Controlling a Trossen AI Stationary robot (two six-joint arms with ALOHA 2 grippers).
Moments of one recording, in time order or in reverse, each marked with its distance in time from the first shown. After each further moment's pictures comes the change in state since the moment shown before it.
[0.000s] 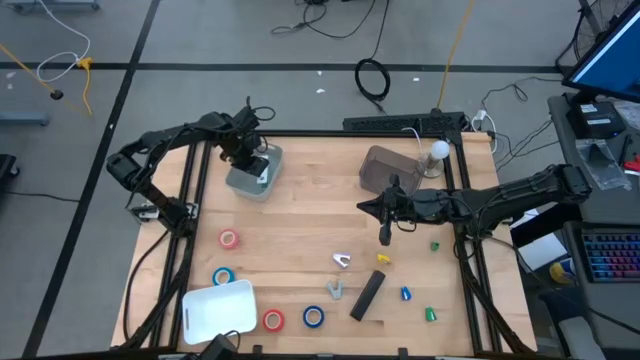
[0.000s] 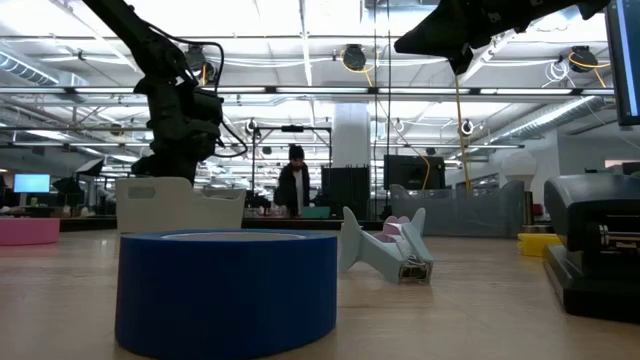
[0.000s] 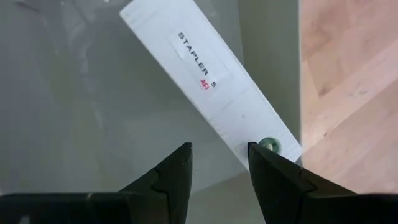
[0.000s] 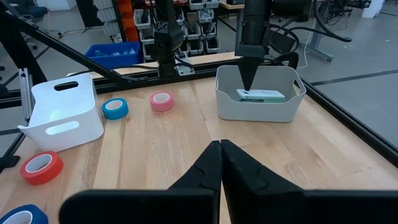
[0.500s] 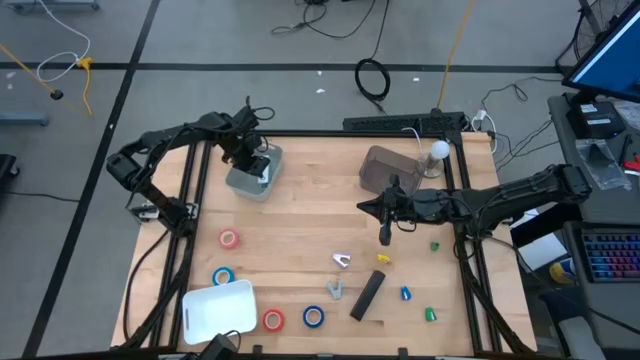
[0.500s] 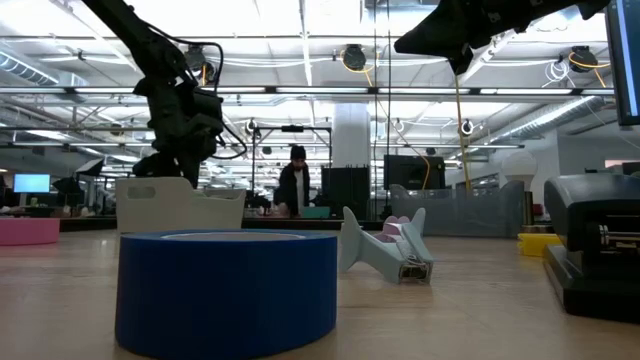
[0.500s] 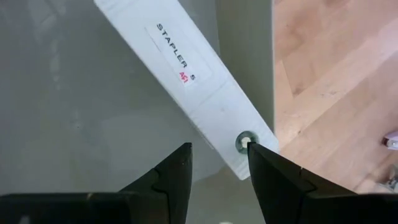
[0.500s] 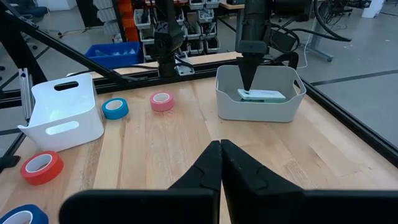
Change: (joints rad) left arm 0.006 0.000 -0.003 0.007 0.084 -0.029; right arm 0.000 0.000 0.000 0.000 0.000 0.000
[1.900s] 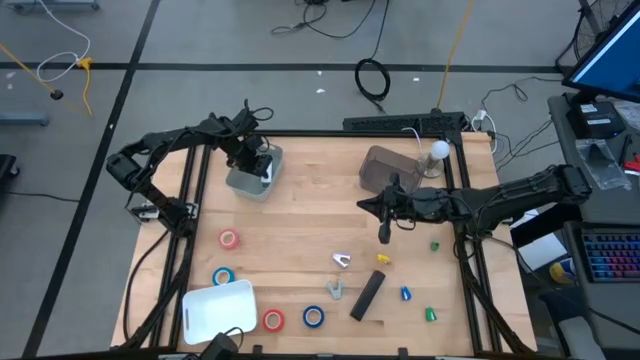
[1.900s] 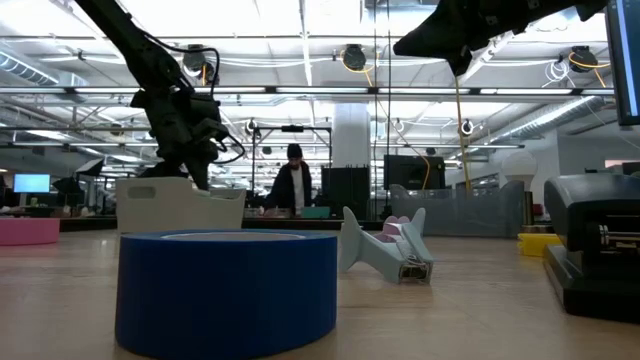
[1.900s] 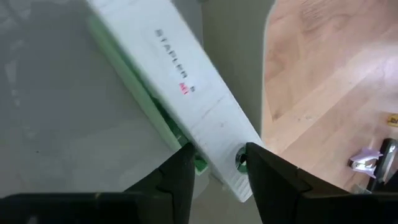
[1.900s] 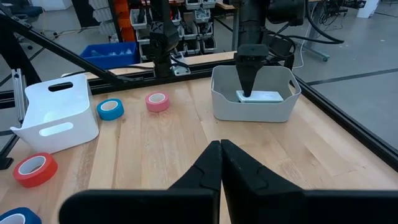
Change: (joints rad) left arm 0.003 0.000 -0.083 0.209 0.092 -0.118; right arm -0.015 0.000 0.000 -0.001 -0.001 -0.004
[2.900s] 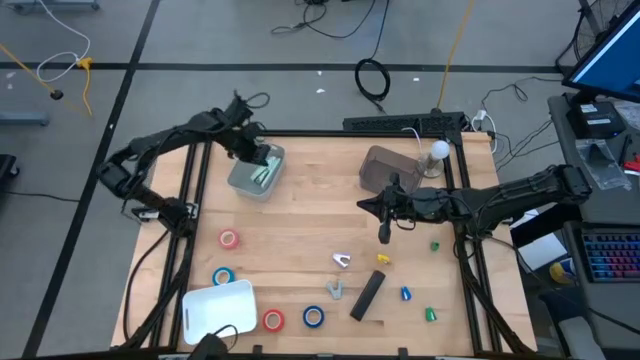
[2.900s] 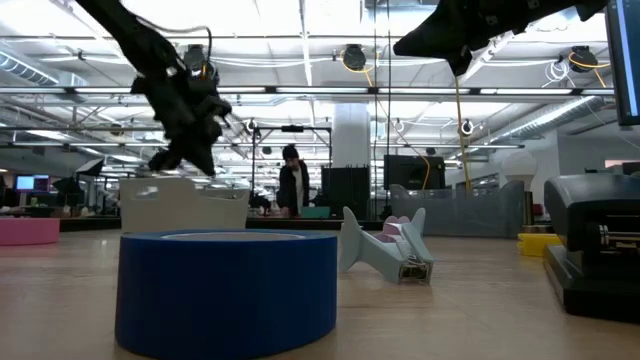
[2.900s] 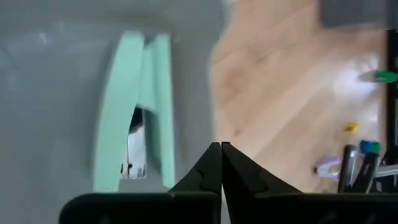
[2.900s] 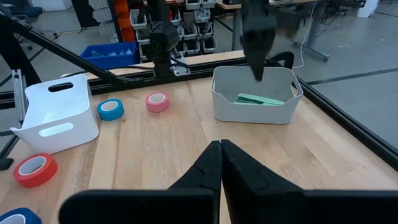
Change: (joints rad) left arm 0.015 -0.105 0.064 -0.022 0.045 -0.004; right arm 0.000 0.000 0.000 0.000 0.000 0.003
